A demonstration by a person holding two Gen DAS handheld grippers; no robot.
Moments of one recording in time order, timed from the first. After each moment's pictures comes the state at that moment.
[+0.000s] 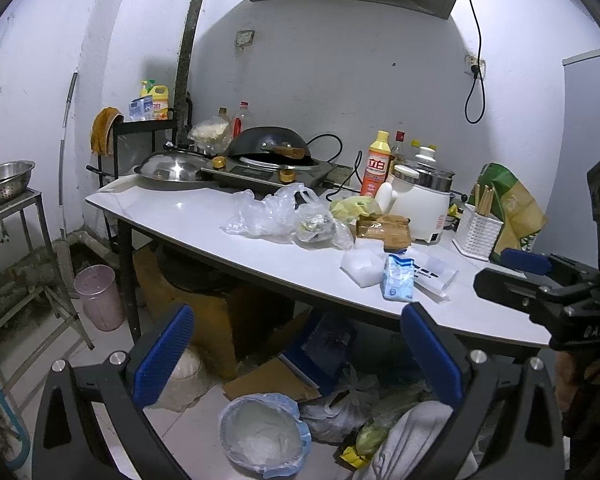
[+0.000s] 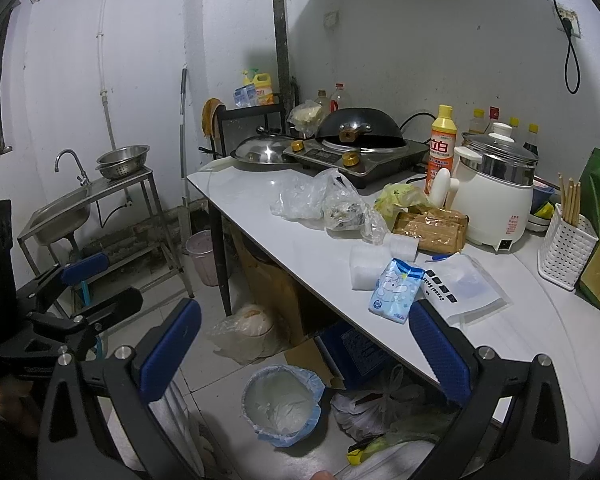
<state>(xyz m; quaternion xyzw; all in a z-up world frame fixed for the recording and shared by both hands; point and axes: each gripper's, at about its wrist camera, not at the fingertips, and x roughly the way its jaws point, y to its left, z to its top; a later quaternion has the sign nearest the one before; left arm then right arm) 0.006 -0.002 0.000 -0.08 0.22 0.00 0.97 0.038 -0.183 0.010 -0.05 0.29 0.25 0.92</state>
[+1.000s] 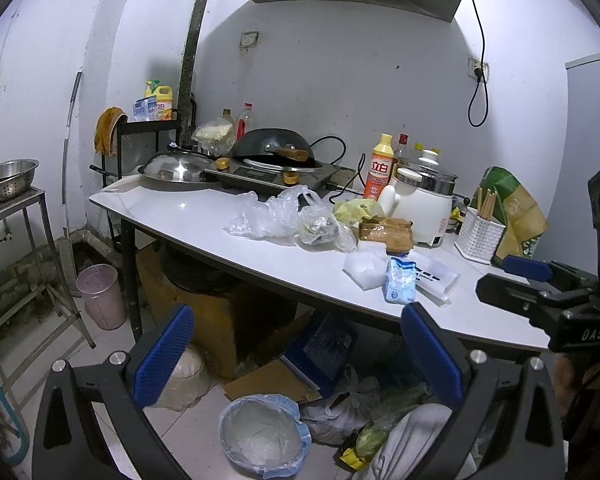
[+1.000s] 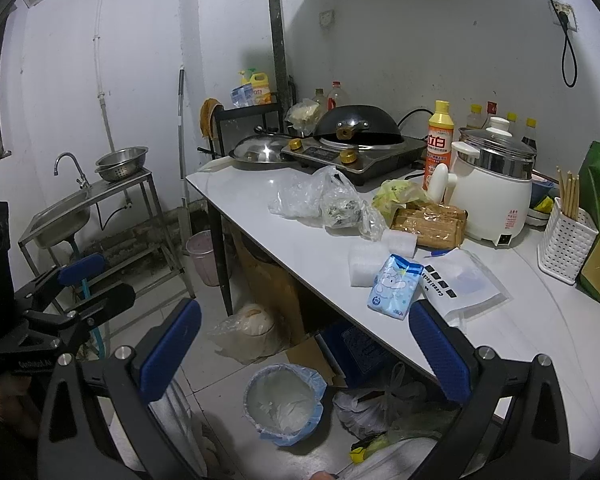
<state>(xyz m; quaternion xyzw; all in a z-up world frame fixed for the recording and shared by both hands) 0.003 0.004 0.002 -0.08 0.22 0.01 0.97 0.036 -0.185 0.013 -0.04 0.29 0.25 0.92</state>
